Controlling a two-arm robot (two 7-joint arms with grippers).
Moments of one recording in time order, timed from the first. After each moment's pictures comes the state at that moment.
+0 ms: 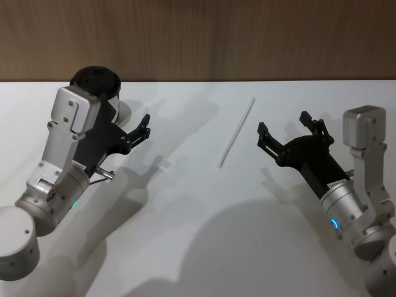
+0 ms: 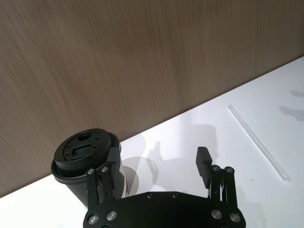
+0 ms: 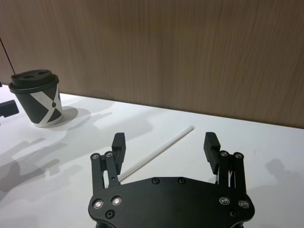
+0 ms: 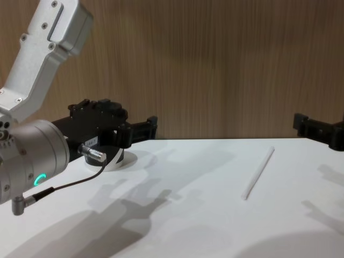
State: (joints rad) left arm -0.24 0.38 0.45 -1.63 -0.20 0.01 -0.01; right arm -0.01 0.34 -0.23 -1.77 0.29 0.03 0.07
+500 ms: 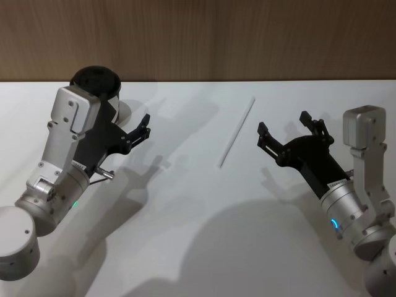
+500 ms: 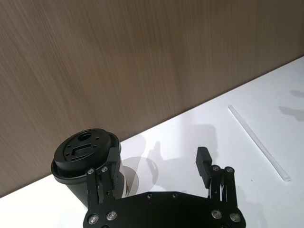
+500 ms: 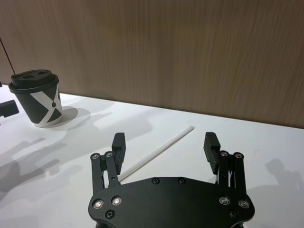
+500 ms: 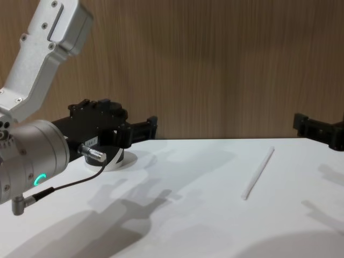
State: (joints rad) left arm -0.24 0.38 0.45 -1.63 -0.20 0.01 -0.01; right arm -0.01 0.34 -0.23 -1.77 0.29 0.03 0.07
